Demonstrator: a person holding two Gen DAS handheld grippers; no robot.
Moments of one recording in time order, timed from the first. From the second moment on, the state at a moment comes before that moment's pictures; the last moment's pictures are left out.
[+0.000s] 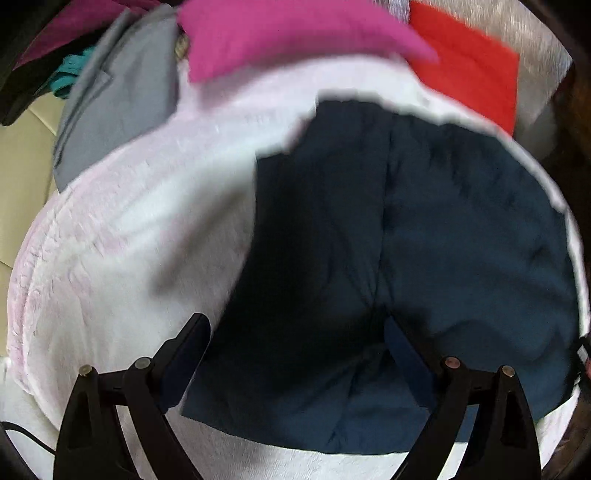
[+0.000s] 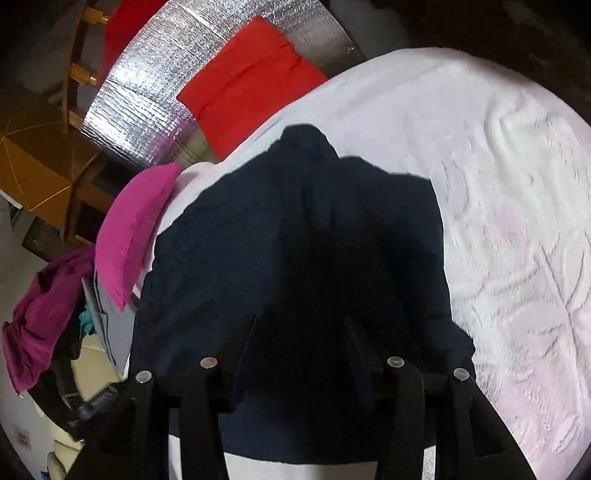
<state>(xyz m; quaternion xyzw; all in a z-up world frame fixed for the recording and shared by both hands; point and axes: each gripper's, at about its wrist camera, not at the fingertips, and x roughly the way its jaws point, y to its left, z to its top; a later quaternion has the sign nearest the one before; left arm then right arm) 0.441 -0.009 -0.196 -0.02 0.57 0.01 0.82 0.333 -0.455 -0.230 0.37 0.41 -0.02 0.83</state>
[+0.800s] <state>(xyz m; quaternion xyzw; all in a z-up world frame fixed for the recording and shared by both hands) 0.378 0.037 -0.230 -0.34 0.55 -0.07 0.76 0.292 -0.461 -0.289 0.53 0.39 -0.02 0.76</state>
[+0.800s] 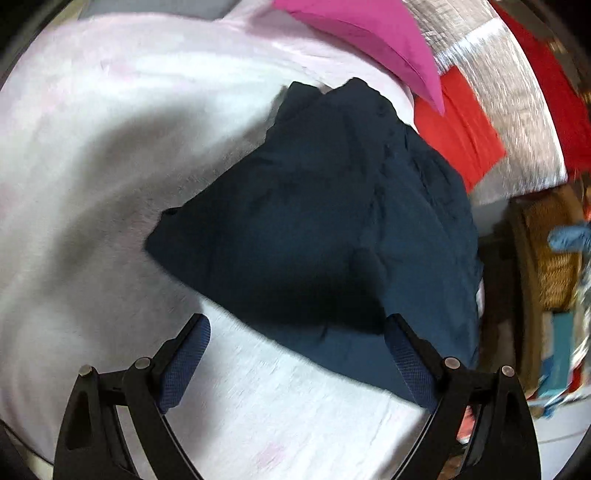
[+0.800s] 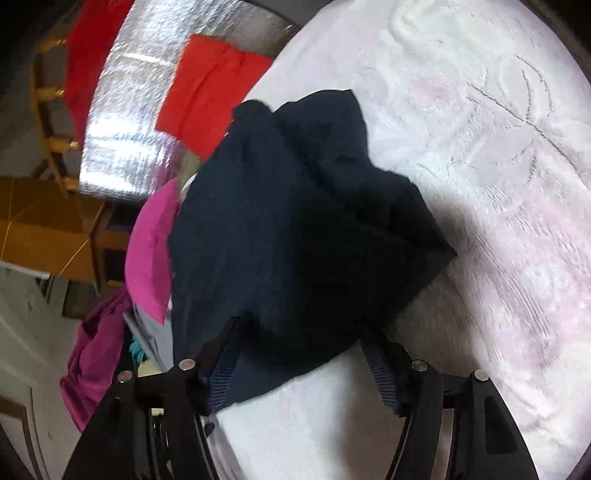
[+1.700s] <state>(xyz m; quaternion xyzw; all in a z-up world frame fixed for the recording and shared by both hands) 0.373 0.097 -0.244 -0.44 0.52 -0.04 0.73 0.284 -0.491 -0.291 0.56 0.36 -0.05 0.74</state>
